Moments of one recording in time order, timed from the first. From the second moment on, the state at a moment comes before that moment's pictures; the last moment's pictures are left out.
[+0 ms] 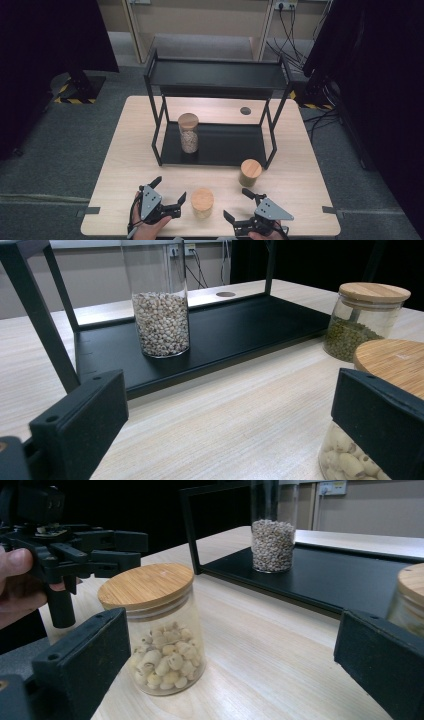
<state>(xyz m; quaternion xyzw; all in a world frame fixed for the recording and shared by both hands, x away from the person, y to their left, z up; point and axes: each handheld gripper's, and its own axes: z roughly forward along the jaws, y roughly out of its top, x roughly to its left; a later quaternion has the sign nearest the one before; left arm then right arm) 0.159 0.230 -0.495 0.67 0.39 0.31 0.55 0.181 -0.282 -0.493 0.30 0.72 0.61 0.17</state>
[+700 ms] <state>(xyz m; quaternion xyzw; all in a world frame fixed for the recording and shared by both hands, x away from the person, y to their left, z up) 0.160 0.232 -0.496 0.67 0.39 0.31 0.55 0.202 -0.240 -0.487 0.25 0.75 0.59 0.14</state>
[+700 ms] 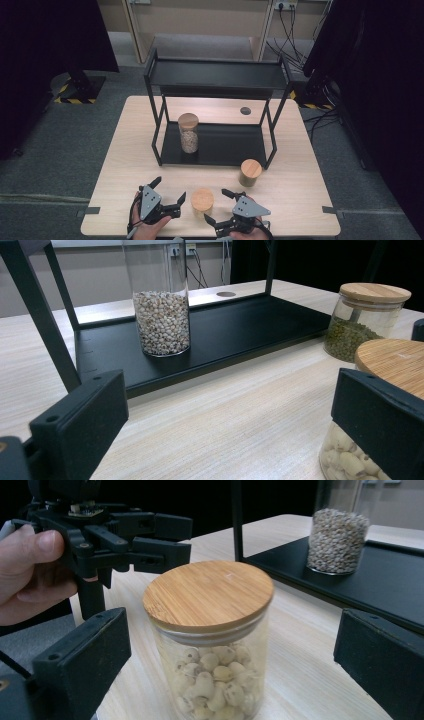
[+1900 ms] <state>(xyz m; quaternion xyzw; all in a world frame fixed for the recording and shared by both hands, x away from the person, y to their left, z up) 0.161 0.231 -0.498 0.67 0.39 0.30 0.55 0.209 -0.217 -0.473 0.23 0.77 0.57 0.17</state>
